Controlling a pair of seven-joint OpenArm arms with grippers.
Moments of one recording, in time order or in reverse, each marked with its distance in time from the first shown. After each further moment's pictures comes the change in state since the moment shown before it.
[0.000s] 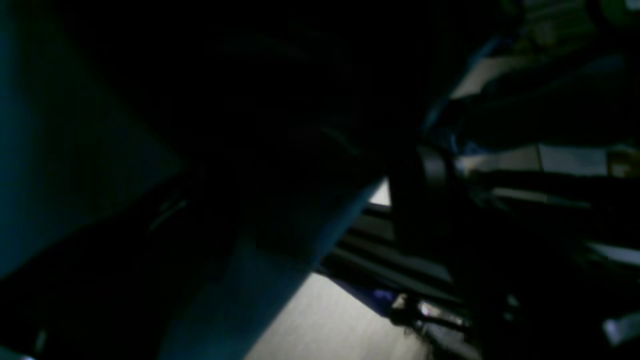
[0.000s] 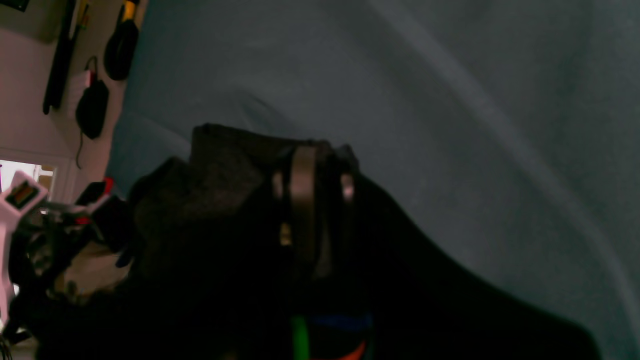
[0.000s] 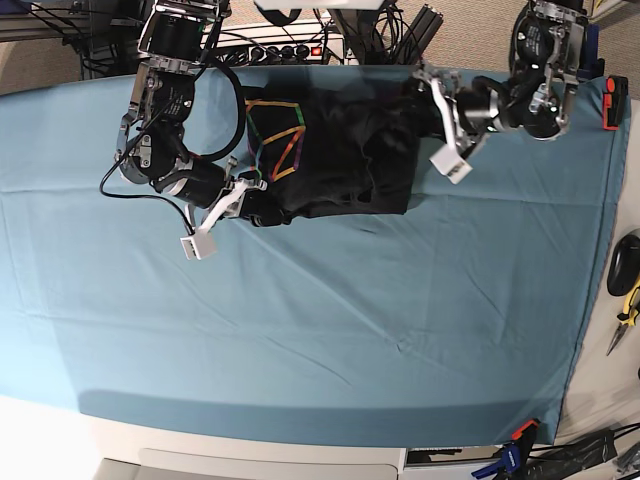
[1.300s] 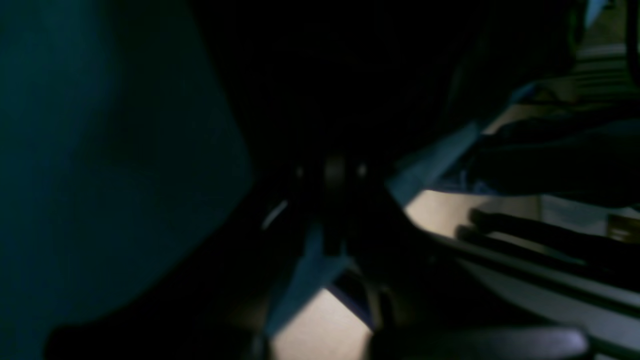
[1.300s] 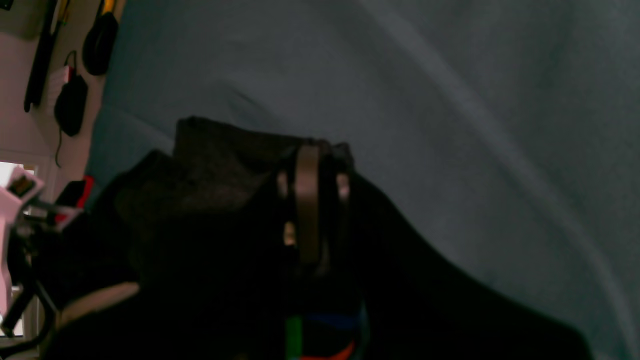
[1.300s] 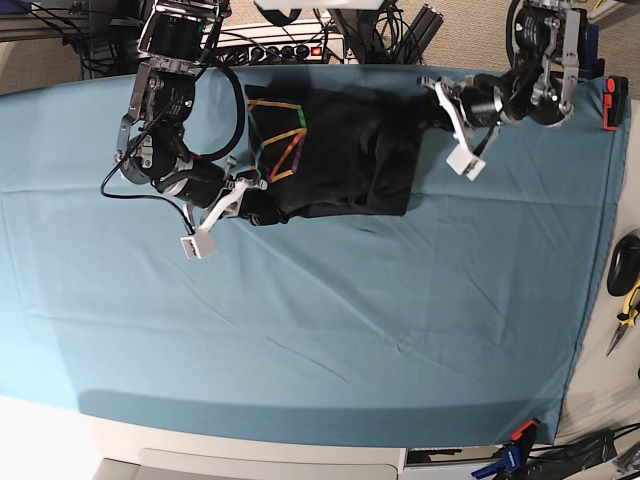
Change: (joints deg) left arm 1.4 3.0 -3.0 -0.6 4.2 1.9 -2.5; right arm 0.0 0.0 0.0 0.0 -2.7 0.0 0.5
